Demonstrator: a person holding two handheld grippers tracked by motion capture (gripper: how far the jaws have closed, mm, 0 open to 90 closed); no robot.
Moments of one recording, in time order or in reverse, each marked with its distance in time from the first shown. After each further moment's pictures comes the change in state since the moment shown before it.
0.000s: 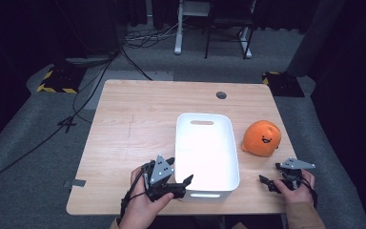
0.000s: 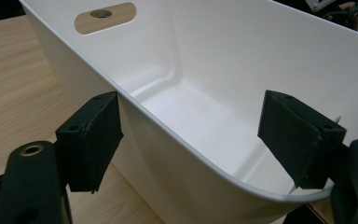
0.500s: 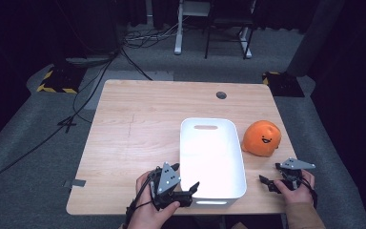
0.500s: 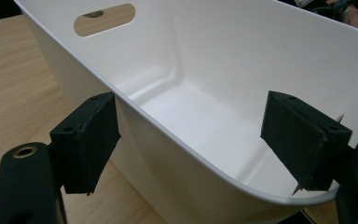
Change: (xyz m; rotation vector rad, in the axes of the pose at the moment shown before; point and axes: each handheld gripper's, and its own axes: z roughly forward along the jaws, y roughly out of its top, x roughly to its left) left arm -0.020 -0.001 -0.001 0.010 0.010 0.020; right arm 0.000 0.000 0.000 -0.001 0.004 -0.002
